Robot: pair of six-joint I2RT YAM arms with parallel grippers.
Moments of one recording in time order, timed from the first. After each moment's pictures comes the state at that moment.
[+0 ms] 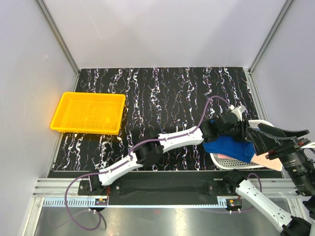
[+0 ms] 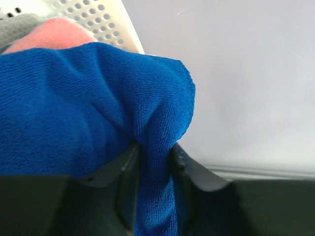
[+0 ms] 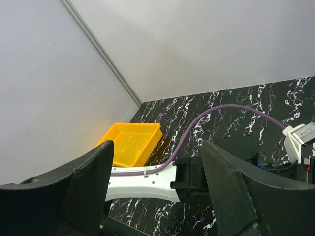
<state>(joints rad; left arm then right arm) -1.21 2.64 2.43 -0.02 0.29 -1.18 0.65 0.34 1.37 -0.81 0.24 0.47</state>
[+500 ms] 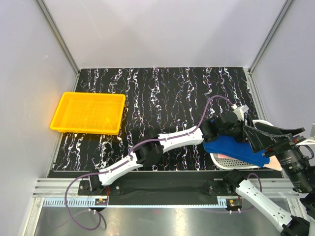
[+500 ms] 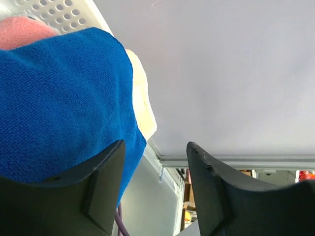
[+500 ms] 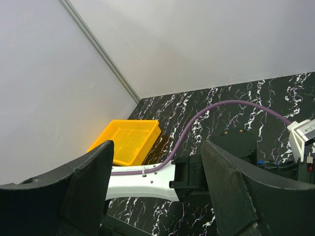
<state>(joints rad) -1.21 2.64 2.43 0.04 0.36 -1.18 0.65 0.35 1.35 -0.81 0.24 0.48</state>
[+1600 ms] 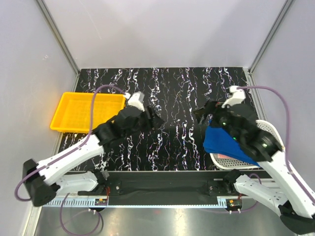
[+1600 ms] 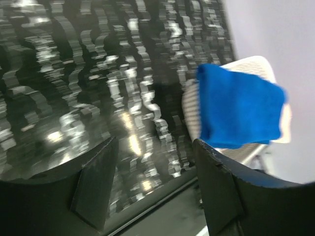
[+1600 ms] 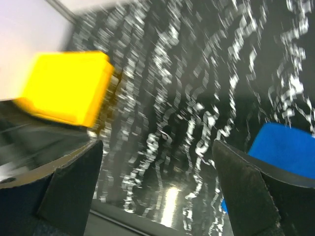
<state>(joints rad) -0.88 1.14 0.99 -0.30 -0.13 -0.82 0.65 0.78 1.16 -0.67 0.23 0.53</state>
